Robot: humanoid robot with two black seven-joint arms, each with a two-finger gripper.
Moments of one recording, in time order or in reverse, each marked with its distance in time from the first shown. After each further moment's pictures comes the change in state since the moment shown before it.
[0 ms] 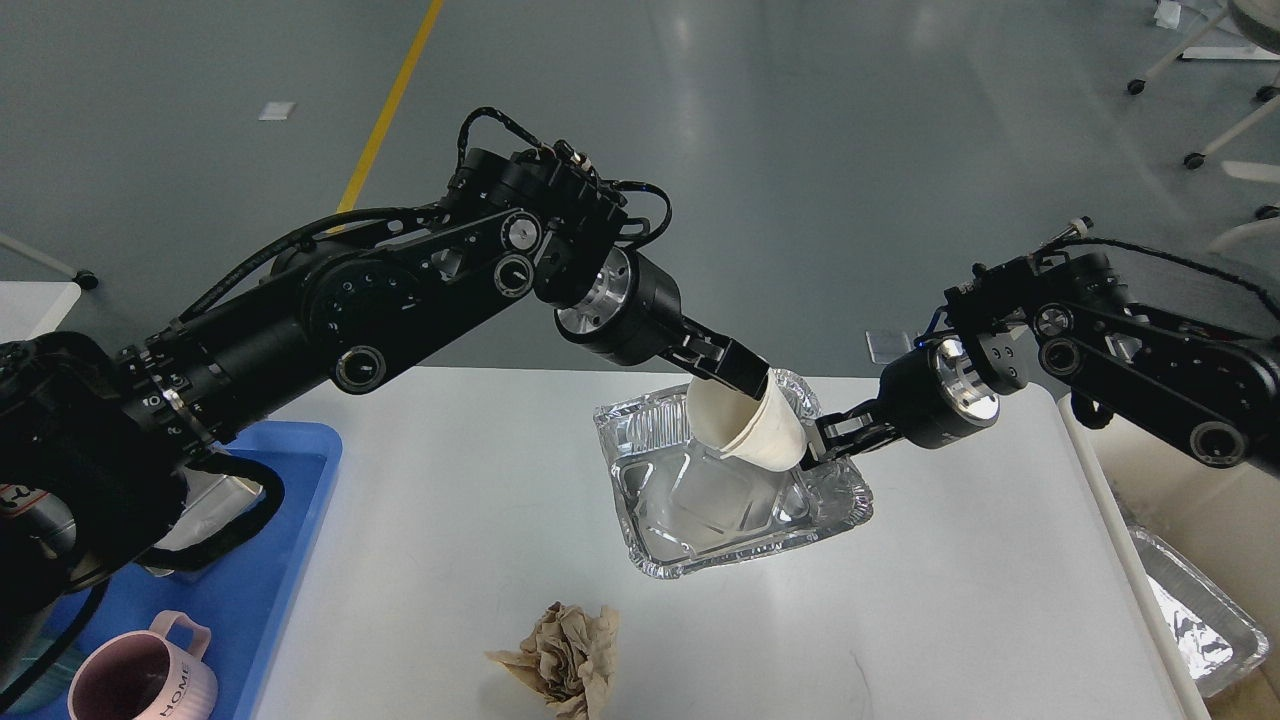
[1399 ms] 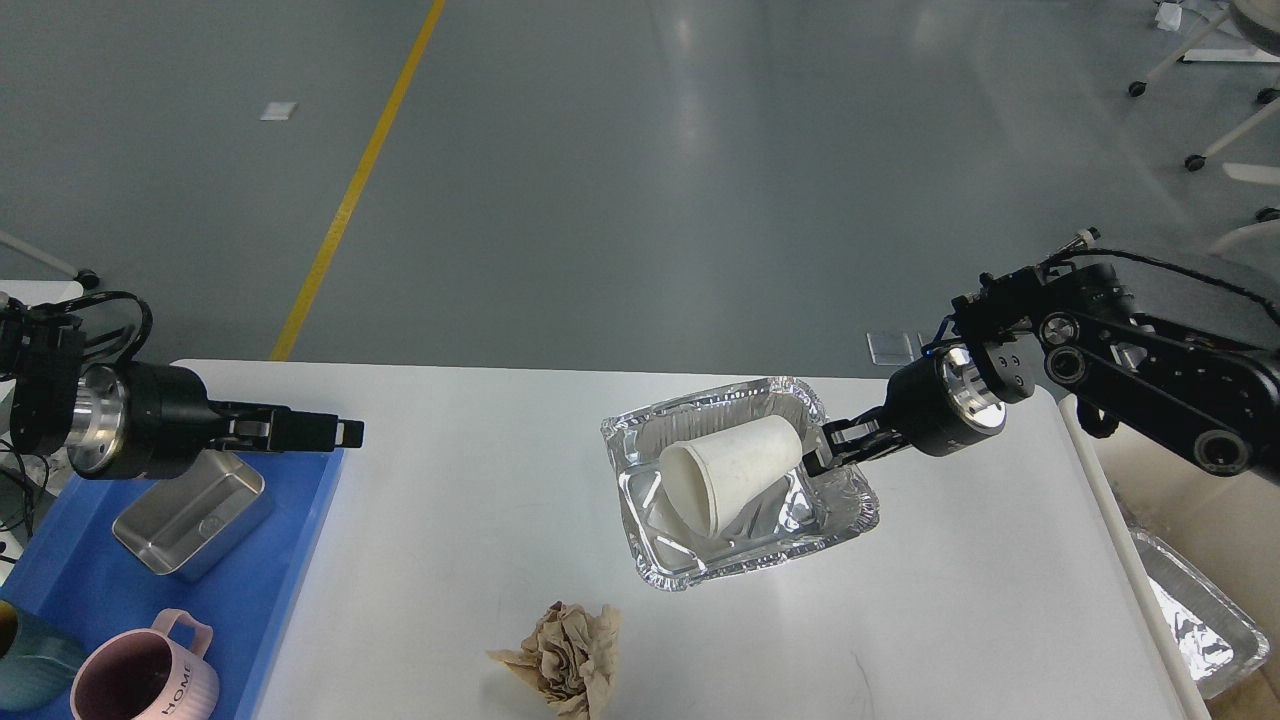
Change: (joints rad) left arm 0.701 0.985 -0.292 -0.613 -0.094 0.188 -0.107; right arm -0.029 -0.008 0.011 -0.005 -0.003 -0.002 -0.001
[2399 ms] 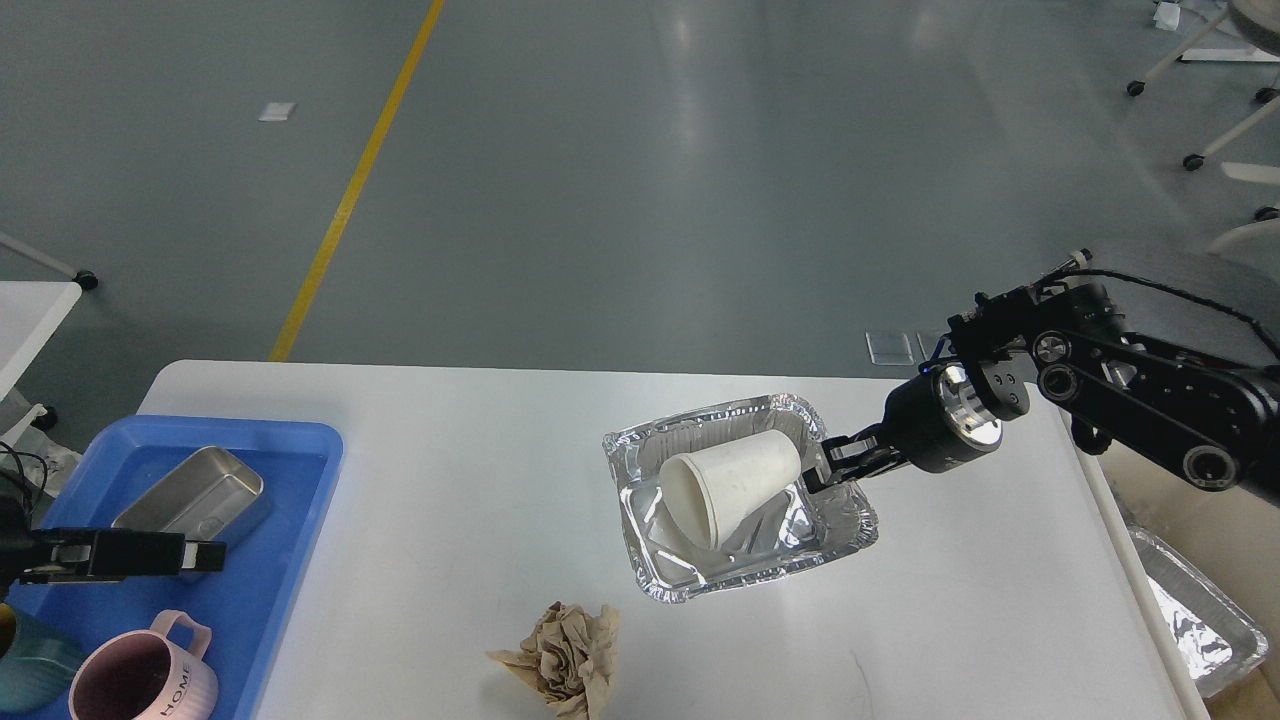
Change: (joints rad) left arm 0.385 0.322 -0.089 -0.045 -0.007 0.072 -0.305; right arm -0.034 0.013 0.006 -0.012 -0.010 0.000 0.000
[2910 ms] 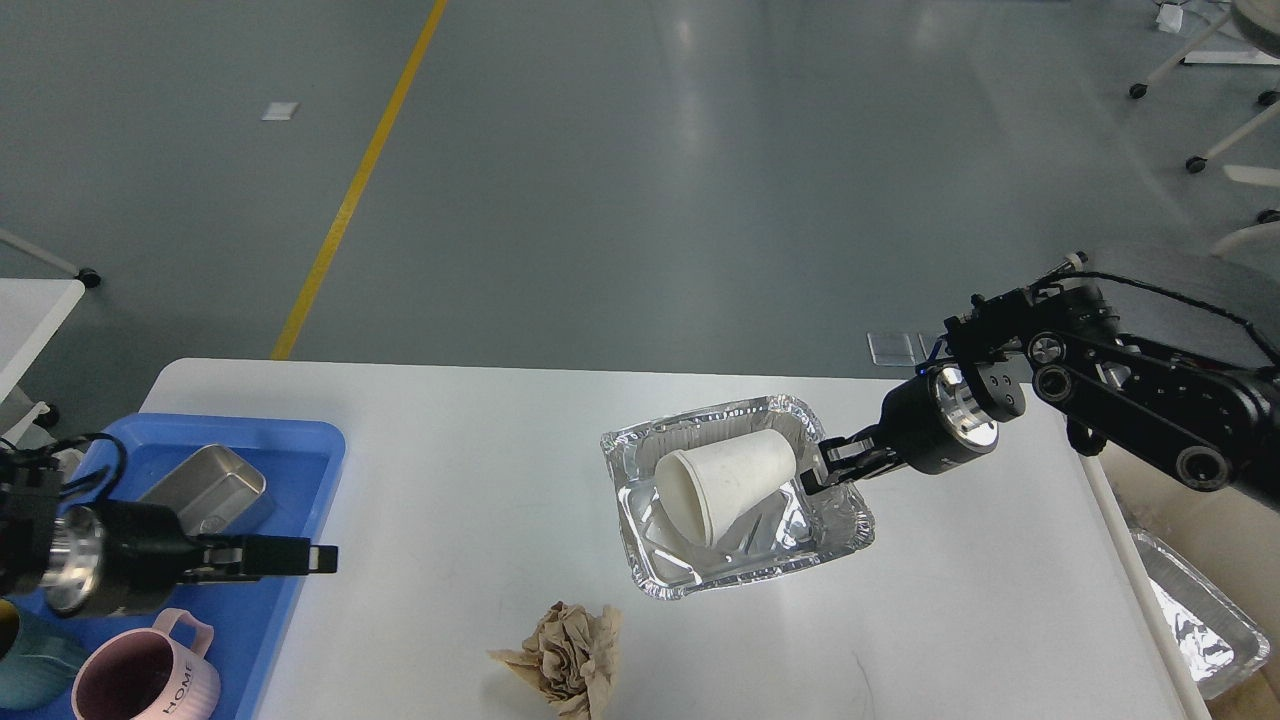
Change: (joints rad) left arm -0.083 -0.433 0.031 0.033 0.044 -0.036 0.366; right arm -0.003 0.011 0.000 -0.013 0.000 -0.001 0.000
